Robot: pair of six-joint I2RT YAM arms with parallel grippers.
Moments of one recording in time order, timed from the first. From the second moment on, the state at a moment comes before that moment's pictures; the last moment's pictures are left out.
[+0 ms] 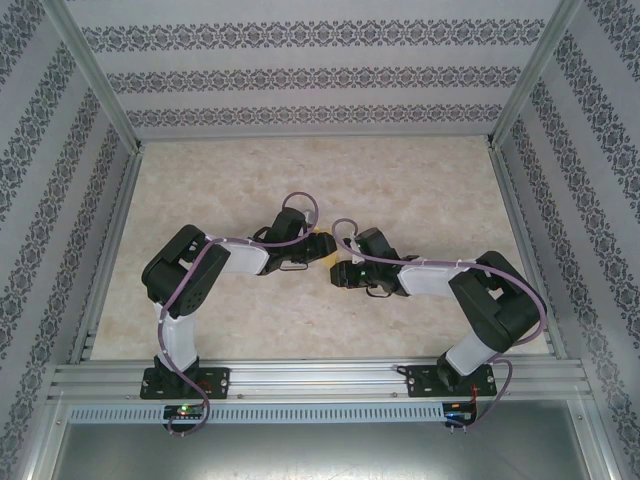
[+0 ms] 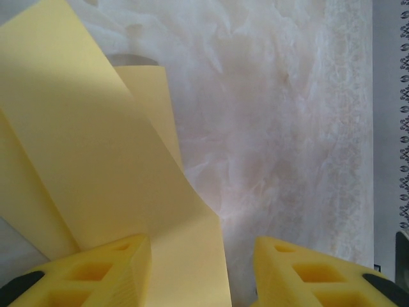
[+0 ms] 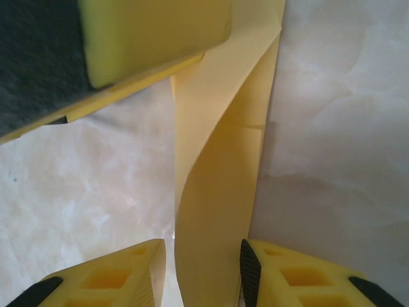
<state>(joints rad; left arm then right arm) -0.59 1.93 0.94 0.31 0.37 -0.90 0.61 1.60 0.64 0.06 -0.30 0.53</state>
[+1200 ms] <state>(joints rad) -0.59 1.94 0.96 0.28 0.38 -0.90 0.63 1.60 0.60 0.12 -0.20 0.58</state>
